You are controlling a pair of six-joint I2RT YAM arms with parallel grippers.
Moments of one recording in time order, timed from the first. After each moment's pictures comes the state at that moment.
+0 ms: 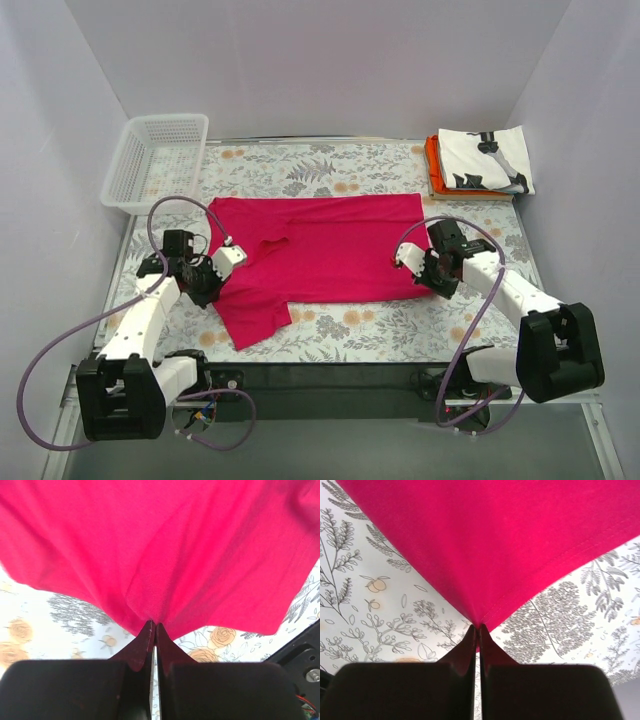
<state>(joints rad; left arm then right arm) 0.02 1.06 0.66 -0.83 0.36 0.85 0.29 1.26 0.71 -0.76 -0.07 -0.85</state>
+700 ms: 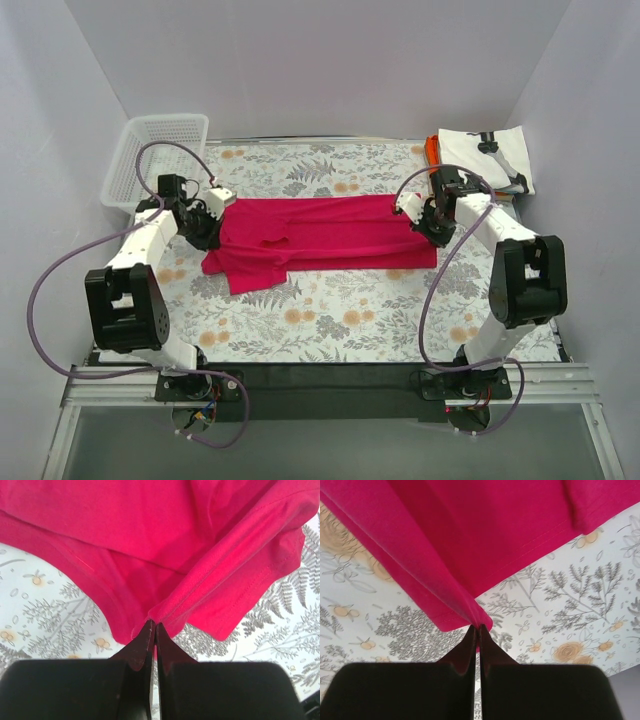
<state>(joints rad) 0.09 1.52 1.10 -0.76 0.45 0.70 0.17 1.65 1.17 -0.79 -0.12 -0.92</state>
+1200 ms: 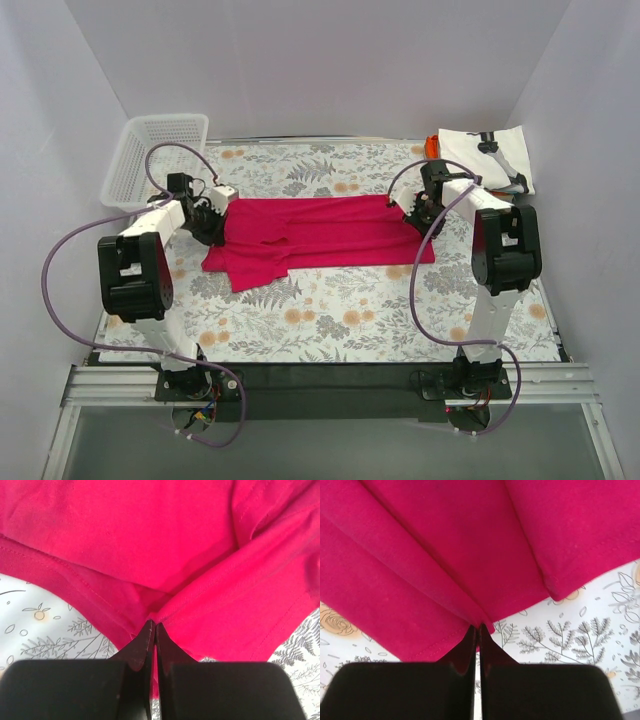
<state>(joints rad) 0.09 1.74 1.17 -0.63 0.46 0.65 0.16 1.95 1.39 -0.79 -0.15 -0.92</state>
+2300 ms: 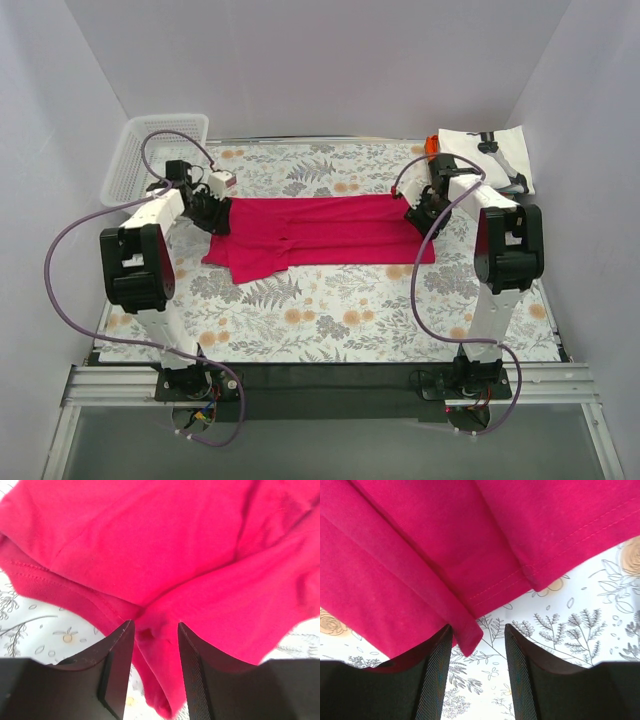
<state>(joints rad) 0.09 1.86 1.31 -0.62 0.49 0.58 0.12 1.98 1.43 -0.80 -0.18 -0.89</state>
